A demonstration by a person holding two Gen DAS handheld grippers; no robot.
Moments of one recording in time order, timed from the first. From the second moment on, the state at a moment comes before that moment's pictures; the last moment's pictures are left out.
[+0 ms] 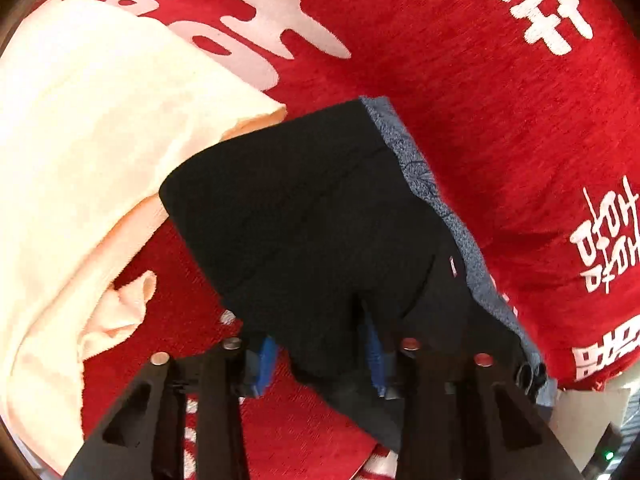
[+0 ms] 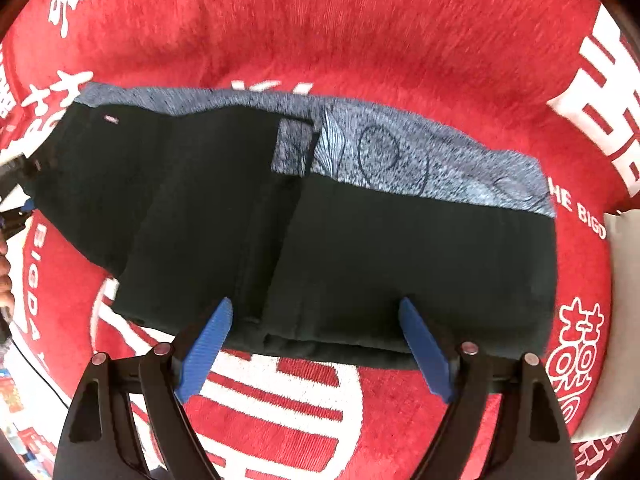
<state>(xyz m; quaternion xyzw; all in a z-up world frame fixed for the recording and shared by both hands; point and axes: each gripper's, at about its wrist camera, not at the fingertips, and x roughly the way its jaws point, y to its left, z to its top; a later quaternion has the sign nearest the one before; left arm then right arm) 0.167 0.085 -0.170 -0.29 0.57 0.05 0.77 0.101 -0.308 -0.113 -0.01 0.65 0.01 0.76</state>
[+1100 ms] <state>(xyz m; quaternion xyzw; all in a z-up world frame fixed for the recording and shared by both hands) 0.148 -0.023 -0.104 0.04 0.49 0.03 0.87 0.313 0.039 -0.128 -0.14 0.79 0.27 0.53</state>
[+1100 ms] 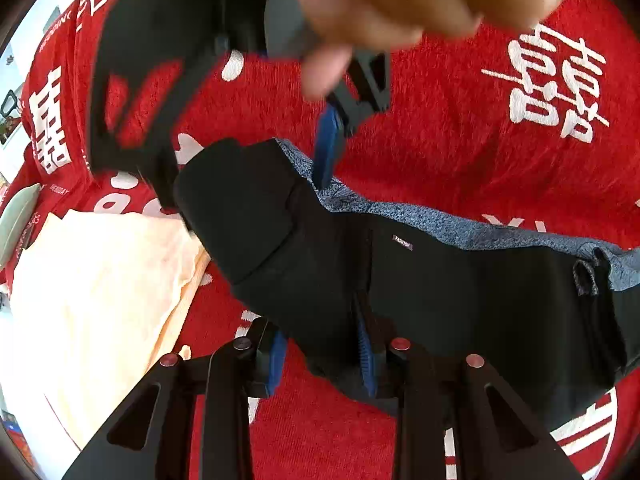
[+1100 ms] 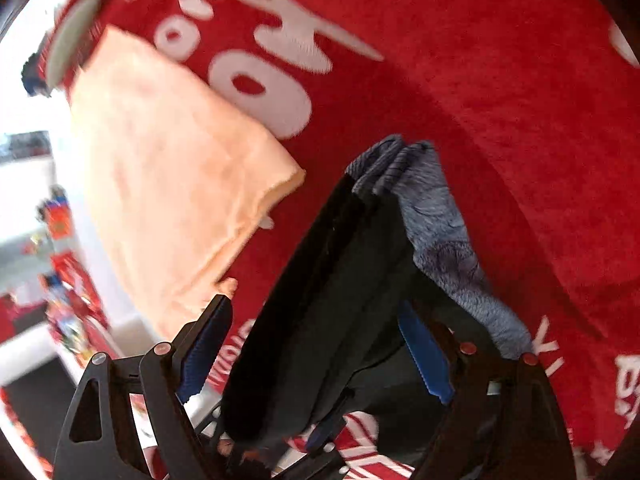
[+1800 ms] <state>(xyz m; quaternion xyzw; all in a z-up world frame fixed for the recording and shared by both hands) 0.130 -0.095 -0.035 0.04 0.45 -0.06 0.89 0.276 -0.134 -0.047 0.09 0.71 0.30 0.64</state>
